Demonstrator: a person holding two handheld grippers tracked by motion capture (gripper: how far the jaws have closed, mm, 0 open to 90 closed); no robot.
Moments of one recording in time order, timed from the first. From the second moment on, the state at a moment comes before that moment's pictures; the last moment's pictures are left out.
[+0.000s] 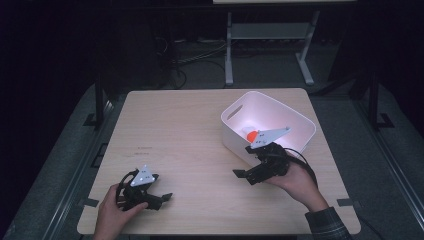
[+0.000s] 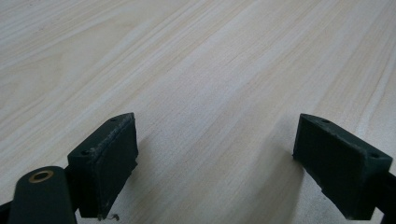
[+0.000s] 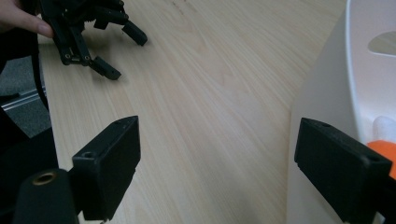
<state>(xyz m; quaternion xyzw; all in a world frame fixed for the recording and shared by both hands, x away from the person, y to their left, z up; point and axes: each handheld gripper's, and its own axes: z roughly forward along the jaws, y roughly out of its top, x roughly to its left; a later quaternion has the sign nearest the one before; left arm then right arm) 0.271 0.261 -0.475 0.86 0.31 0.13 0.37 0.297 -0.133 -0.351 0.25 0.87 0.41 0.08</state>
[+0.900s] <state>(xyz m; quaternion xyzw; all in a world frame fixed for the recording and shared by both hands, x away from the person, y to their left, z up) 0.271 0.261 -0.475 0.86 0.31 0.13 0.37 0.277 -0.124 -0.393 0.24 0.88 0.41 0.07</state>
